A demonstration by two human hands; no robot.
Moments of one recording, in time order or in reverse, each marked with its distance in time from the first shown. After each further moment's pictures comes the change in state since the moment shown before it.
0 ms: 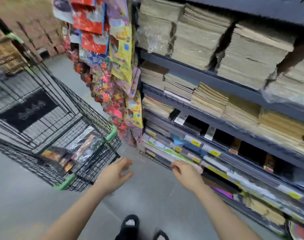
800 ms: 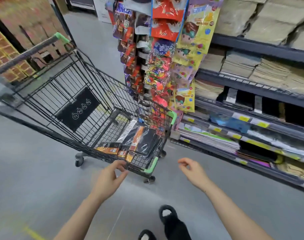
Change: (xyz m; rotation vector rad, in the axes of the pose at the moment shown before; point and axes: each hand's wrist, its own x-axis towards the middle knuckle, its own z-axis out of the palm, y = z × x) left_hand -0.180 -0.287 -0.180 -0.233 0.020 -0.126; right_hand -0.017 -0.308 0.199 0.489 0.107 0.247
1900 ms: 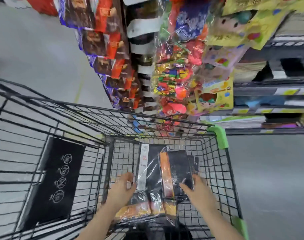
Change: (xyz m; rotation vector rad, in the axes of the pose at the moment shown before) left_hand 0.358 -0.206 -0.033 0.193 -0.510 -0.052; right_hand 0.253 -0.074 0.193 -0.099 0.179 0.677
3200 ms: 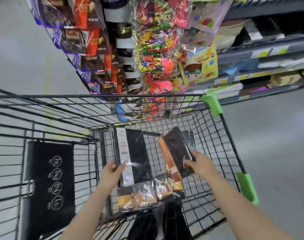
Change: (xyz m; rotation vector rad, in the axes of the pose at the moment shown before) left_hand 0.022 -0.032 -0.031 -0.438 -0.057 -0.255; right_hand 0.001 -0.003 0.012 0.137 -0.002 0.092
